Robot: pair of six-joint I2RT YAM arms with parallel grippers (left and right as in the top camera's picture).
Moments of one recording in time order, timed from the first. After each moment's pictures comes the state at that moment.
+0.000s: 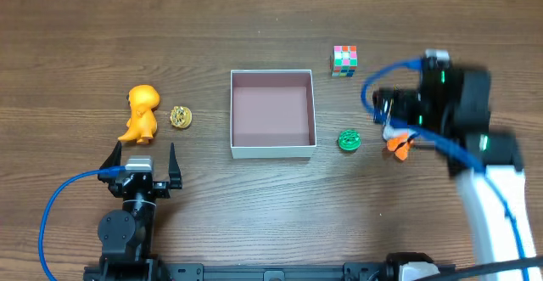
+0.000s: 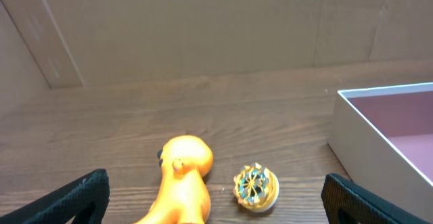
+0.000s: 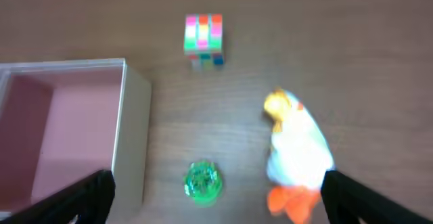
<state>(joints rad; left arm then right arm) 0.02 0.01 0.01 -0.08 -0.02 0.08 0.03 1.24 1.26 -0.90 -0.10 0.05</state>
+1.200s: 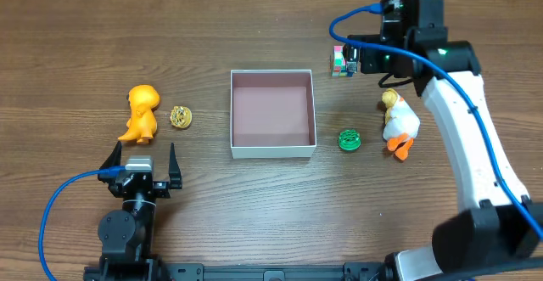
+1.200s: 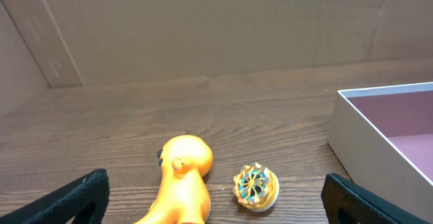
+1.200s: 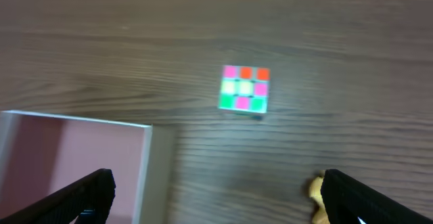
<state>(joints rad) 0.02 0.01 0.01 -0.08 -0.02 0.08 0.12 1.70 1.57 -0.84 -0.10 0.06</state>
